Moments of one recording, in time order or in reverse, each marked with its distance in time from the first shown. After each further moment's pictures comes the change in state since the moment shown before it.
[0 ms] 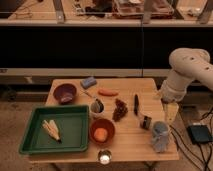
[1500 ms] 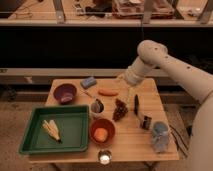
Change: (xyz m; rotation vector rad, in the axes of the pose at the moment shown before) arm -0.188 -0.148 0.013 0.180 -0.319 -0.375
